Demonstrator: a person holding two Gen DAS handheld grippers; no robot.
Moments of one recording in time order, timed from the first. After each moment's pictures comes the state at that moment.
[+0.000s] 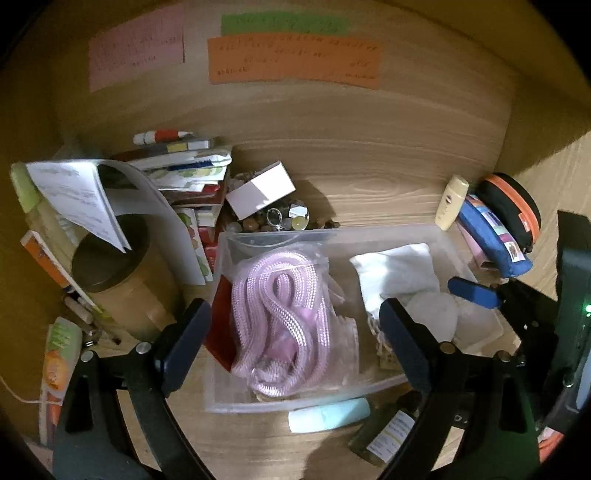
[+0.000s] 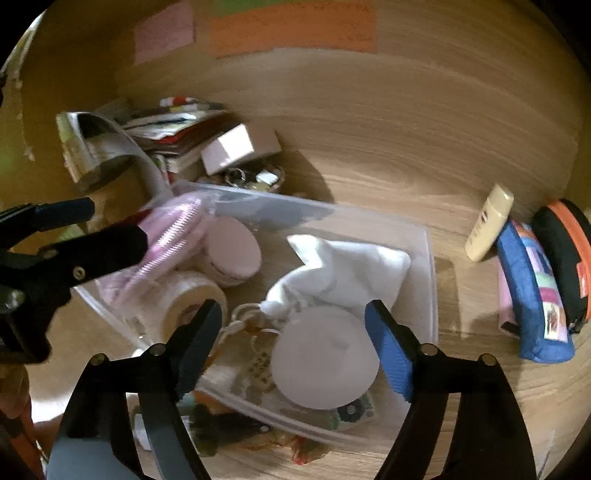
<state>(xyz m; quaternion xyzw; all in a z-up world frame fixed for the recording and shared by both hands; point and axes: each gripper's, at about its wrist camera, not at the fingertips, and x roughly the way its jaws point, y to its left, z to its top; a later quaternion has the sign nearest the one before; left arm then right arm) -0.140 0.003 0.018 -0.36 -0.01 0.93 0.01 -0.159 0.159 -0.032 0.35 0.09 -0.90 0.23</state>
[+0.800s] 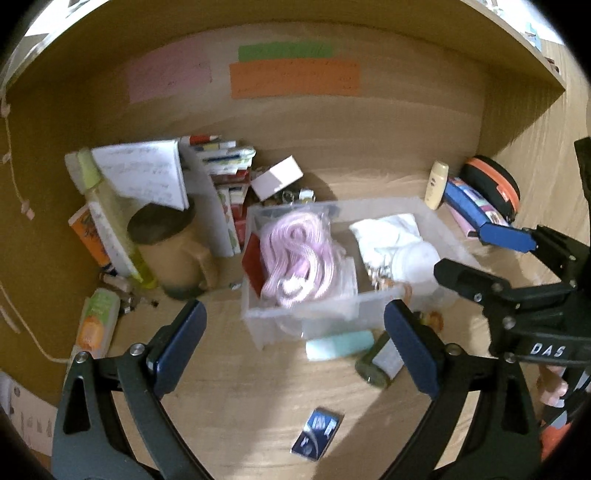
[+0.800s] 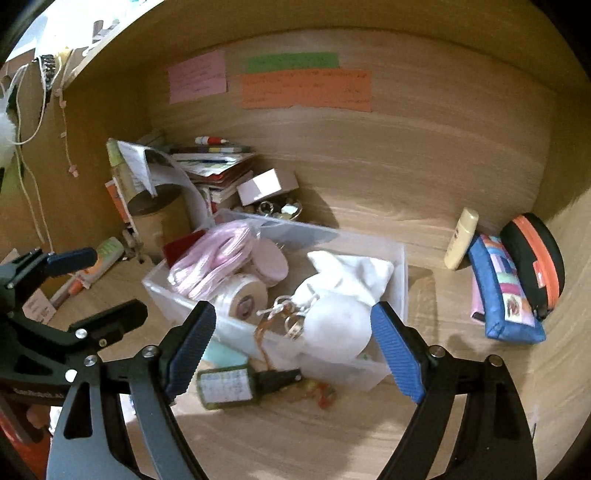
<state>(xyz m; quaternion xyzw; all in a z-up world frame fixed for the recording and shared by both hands) -0.052 -0.005 0.022 -0.34 0.02 0.94 0.00 -0.088 0.173 0.011 0.31 0.07 -0.92 0.24</state>
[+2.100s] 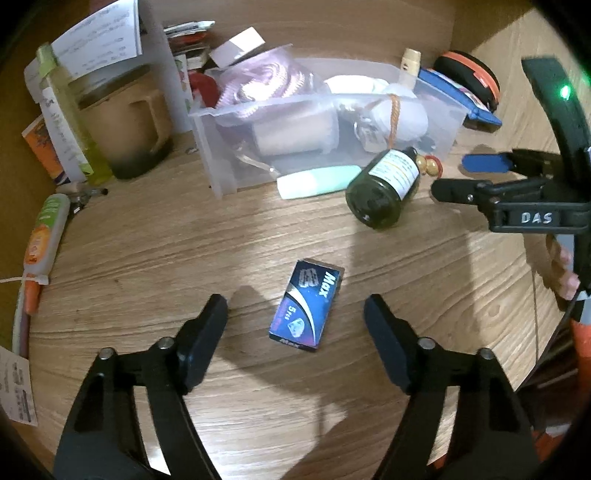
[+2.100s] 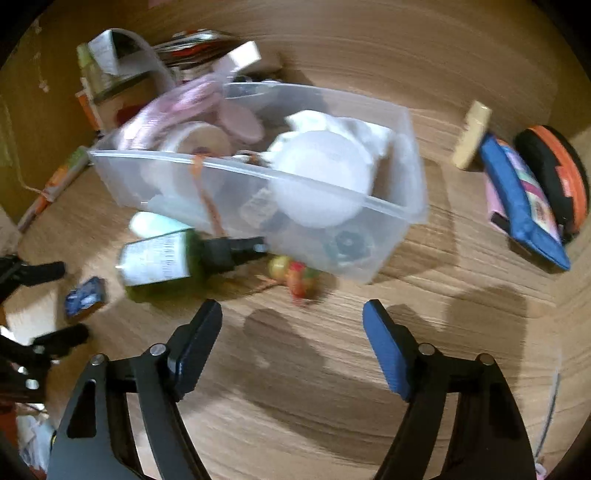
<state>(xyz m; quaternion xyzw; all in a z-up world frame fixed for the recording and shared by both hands) -0.016 -0.002 -0.081 -0.46 0.05 0.88 0.07 -0.095 0.196 -0.075 0.44 0.12 -0.86 0.23</state>
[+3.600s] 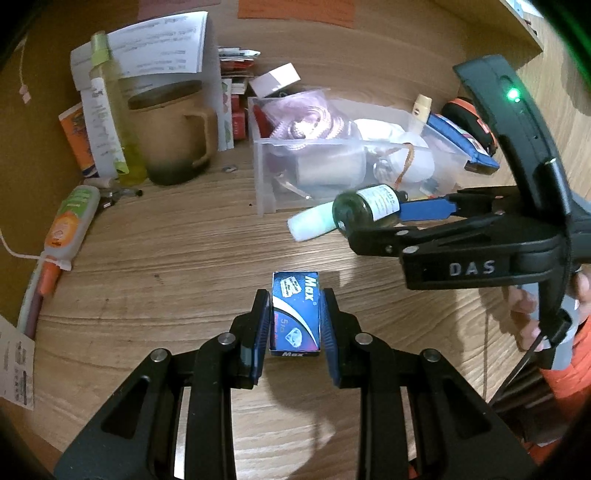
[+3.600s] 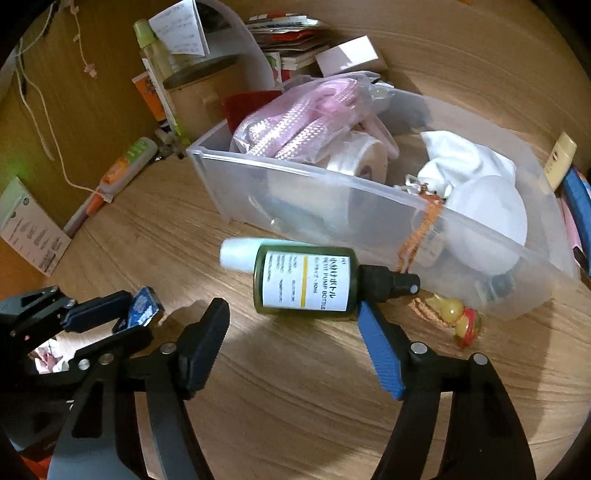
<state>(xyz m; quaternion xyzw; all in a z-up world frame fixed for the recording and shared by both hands) 0.008 -0.043 -0.058 -0.40 -0.01 0.91 0.06 -0.084 0.097 -0.074 0.46 0.10 -0.83 0.30</state>
